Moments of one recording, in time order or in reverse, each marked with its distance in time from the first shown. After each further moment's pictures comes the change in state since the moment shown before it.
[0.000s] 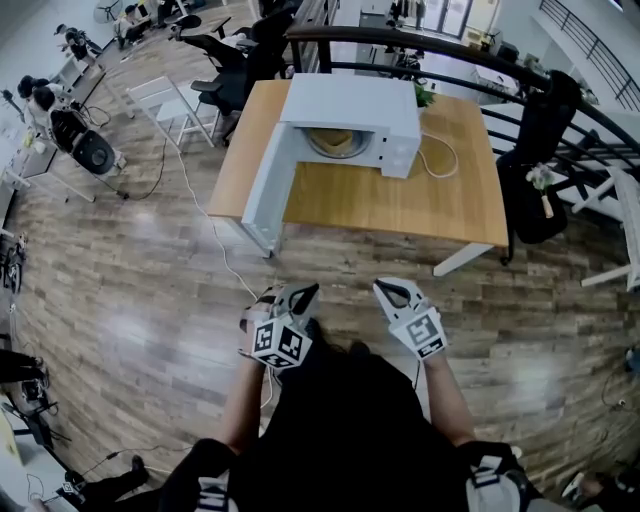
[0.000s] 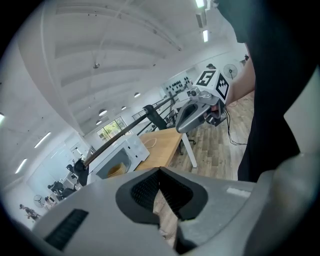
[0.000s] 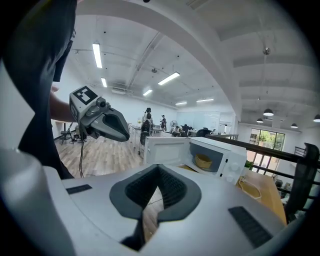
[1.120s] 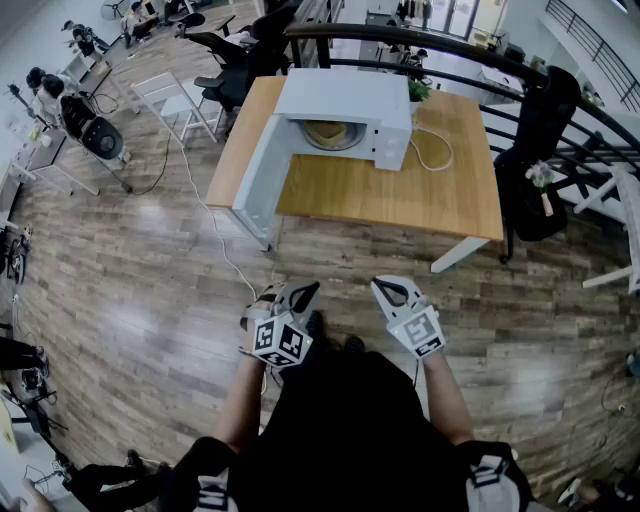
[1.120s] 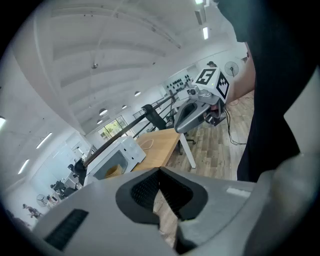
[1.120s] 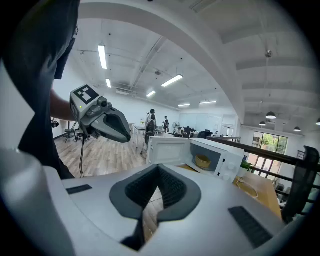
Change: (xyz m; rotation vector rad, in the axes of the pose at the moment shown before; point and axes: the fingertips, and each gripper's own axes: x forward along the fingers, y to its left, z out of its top) left arm 0.005 -0.048 0.035 0.000 0.022 0.019; right arm -0.050 0.000 -0.012 -0.040 -0.008 0.034
